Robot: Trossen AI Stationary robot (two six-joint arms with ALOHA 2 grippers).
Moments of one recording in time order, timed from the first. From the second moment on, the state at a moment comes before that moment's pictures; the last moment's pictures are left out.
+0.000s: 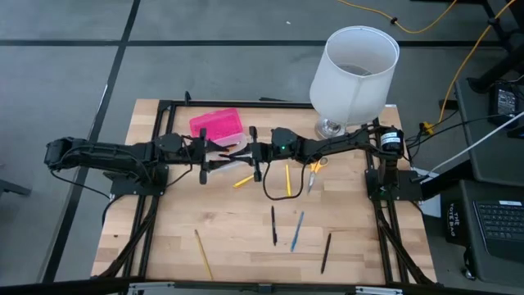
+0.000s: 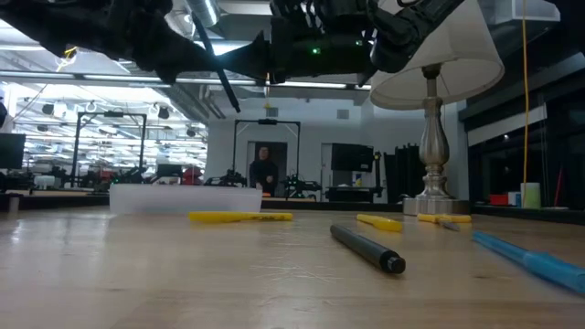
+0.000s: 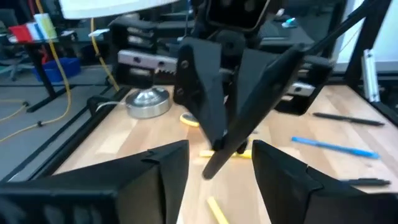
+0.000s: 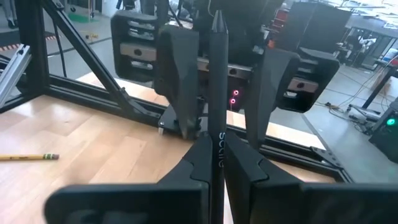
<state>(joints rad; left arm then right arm) 0.11 0.78 0.37 0.25 -0.02 0.03 -0.11 1.93 1.19 0.66 -0.21 -0.27</state>
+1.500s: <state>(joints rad) 0.11 0.79 0.45 -0.03 -0.30 -0.05 -0.12 1.80 1.19 0.16 -0.02 -0.16</state>
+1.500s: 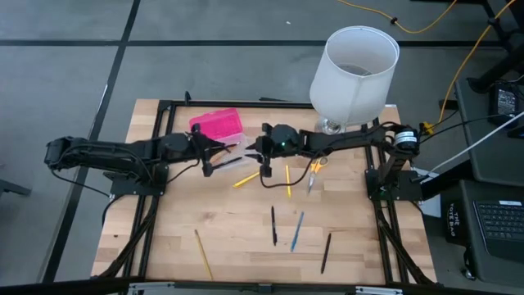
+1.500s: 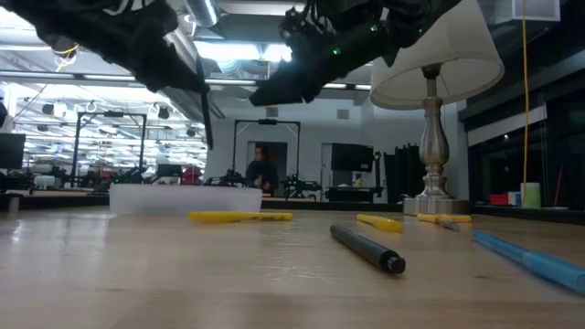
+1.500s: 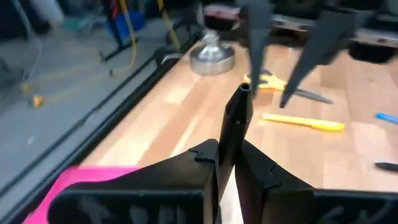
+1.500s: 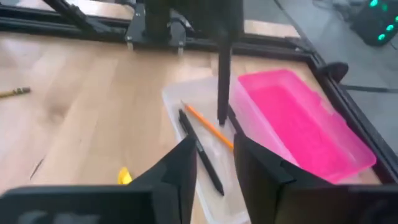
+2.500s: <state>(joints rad) 0.12 1.27 0.82 -0.62 -0.32 -0.23 -0.13 1.80 0.99 0.48 -0.03 -0.11</state>
